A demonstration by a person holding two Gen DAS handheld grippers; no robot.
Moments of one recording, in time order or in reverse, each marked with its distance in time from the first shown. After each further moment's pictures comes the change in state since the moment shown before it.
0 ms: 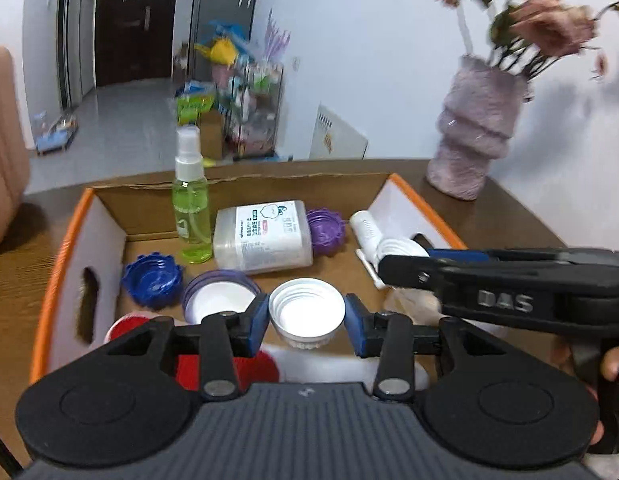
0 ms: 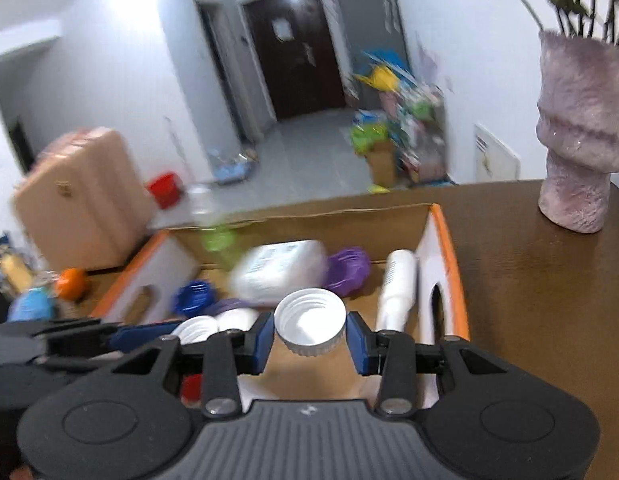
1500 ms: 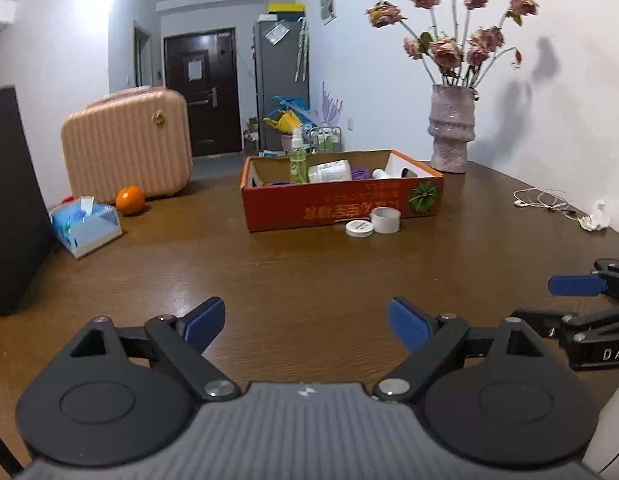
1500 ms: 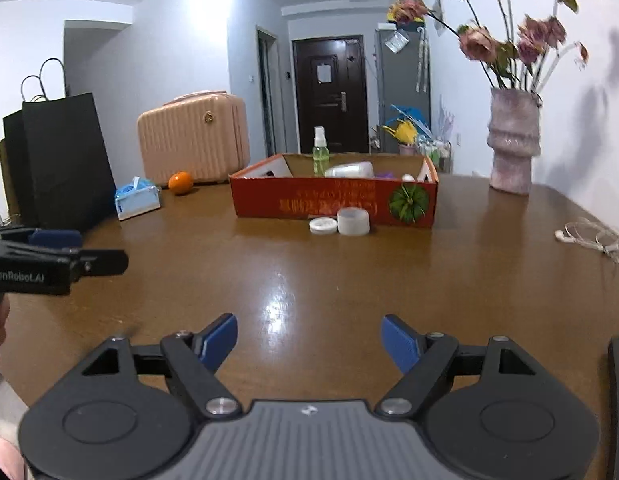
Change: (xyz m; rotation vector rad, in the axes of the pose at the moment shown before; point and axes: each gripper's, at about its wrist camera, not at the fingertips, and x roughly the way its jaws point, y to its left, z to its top) left arm -0.290 -0.049 -0.271 0.062 -0.248 0.249; right arm -0.267 0.079 -0.300 -0.179 -0.184 0.000
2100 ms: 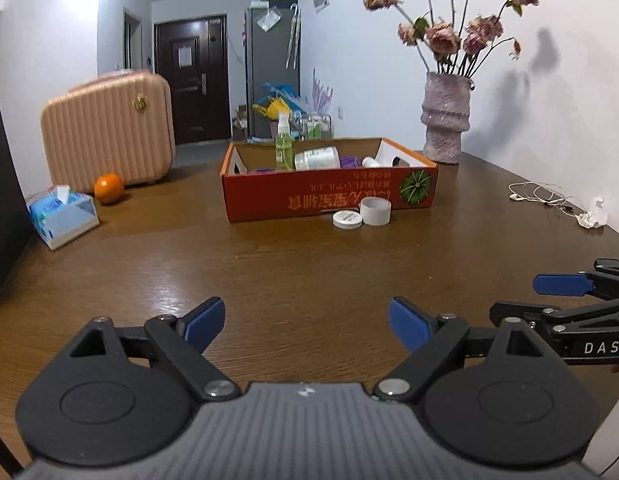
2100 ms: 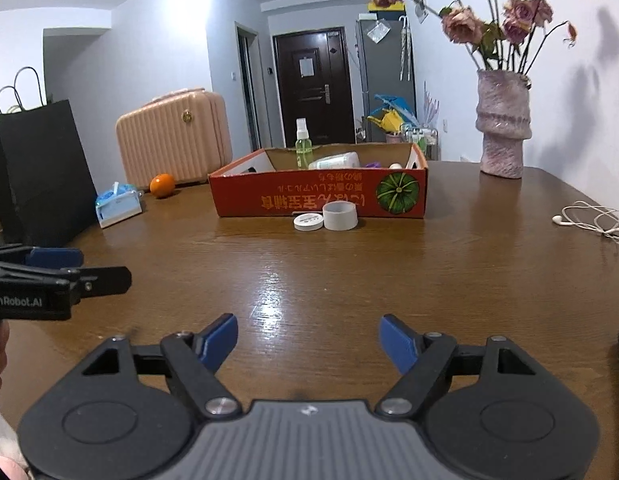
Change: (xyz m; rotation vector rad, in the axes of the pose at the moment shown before) left arm 0.031 -0.003 0.002 -0.013 0.042 -0.042; right arm 0.029 -0.008 0.008 0.045 0.021 -0.019
